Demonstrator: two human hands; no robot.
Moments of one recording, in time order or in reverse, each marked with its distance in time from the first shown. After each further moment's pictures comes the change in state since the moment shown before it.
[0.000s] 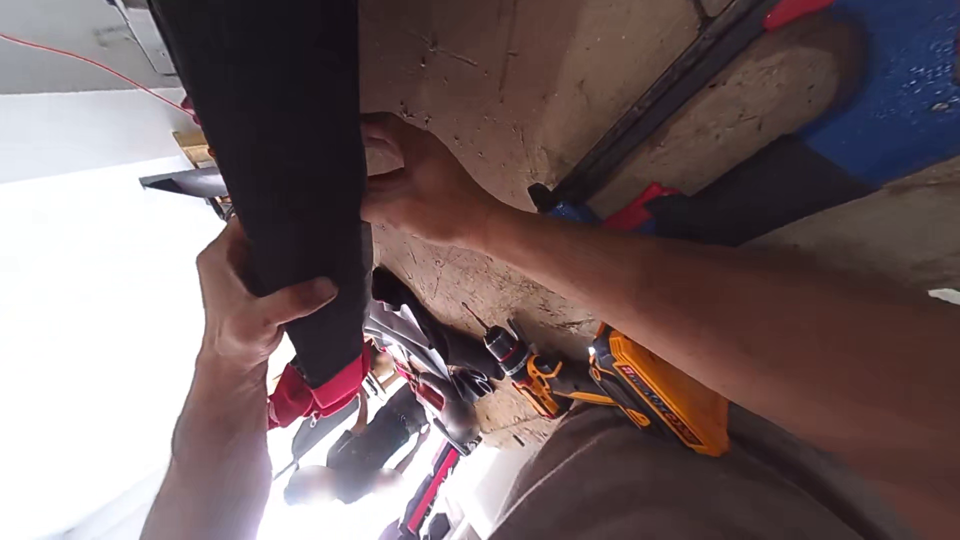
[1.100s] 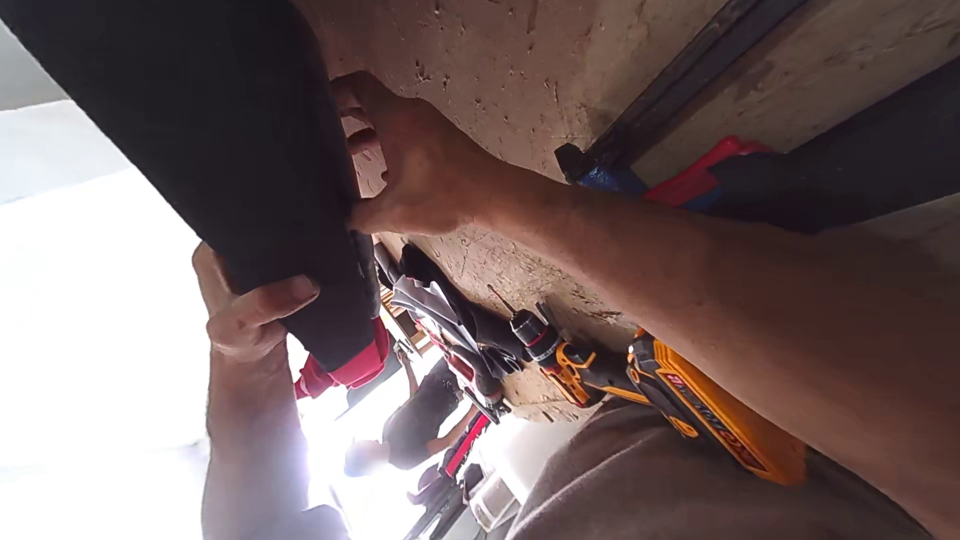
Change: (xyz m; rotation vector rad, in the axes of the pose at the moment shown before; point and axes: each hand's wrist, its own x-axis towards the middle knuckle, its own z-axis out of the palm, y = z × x) left_hand -0.002 0.006 -0.015 -0.175 -0.107 0.078; right_hand 0.014 0.004 0.000 -0.229 -0.154 -0.132
